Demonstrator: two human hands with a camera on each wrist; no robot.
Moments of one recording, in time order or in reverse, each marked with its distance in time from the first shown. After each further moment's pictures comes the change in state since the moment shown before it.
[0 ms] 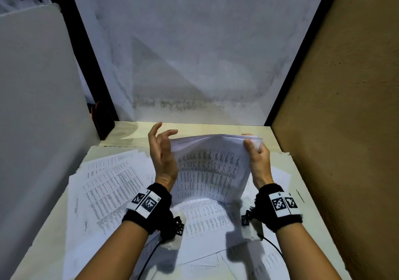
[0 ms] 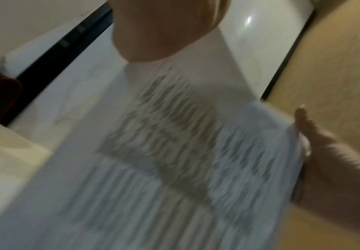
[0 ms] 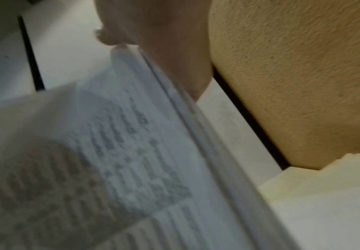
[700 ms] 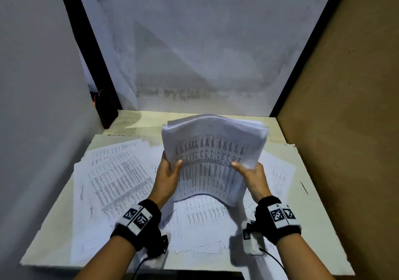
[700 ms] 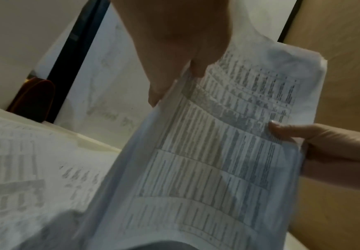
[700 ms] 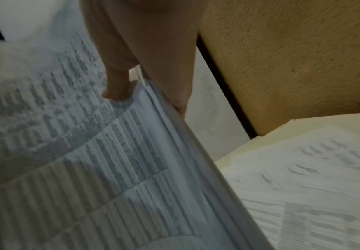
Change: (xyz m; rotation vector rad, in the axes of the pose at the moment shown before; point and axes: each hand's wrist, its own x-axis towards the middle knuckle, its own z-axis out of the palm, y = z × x) left_hand -0.038 -0.039 -0.050 0.211 -0.402 -0.345; right_hand -0.034 0.049 -0.012 -0.152 -0.084 0.193
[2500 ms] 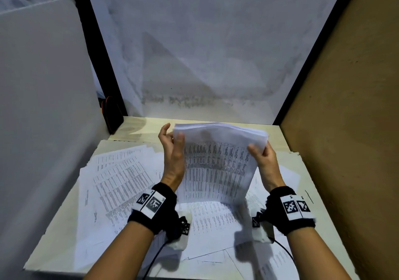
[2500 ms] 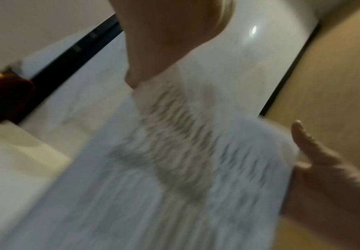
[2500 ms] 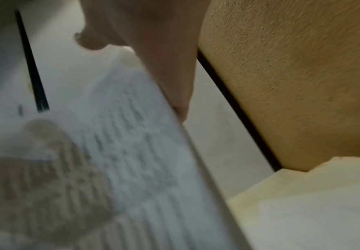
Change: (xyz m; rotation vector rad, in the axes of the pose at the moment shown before) left_hand 0.031 0.054 0.013 -0.252 0.217 0.117; right_hand 0.018 -0.050 0.002 0.087 -0.047 -0.181
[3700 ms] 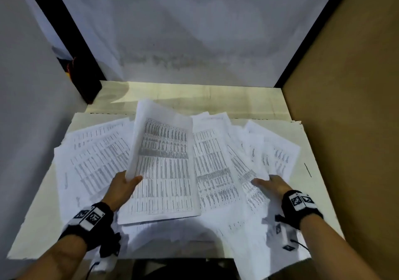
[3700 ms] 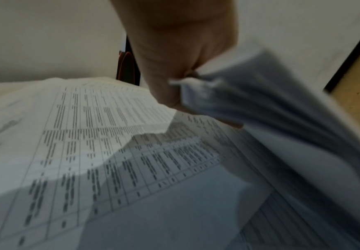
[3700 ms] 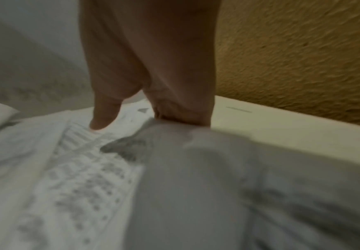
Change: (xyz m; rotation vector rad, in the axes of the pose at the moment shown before) left_hand -0.004 -0.123 -0.151 0.753 -0.188 -0.564; right_hand -0.015 0.137 -0.111 -0.778 -0.082 1.006
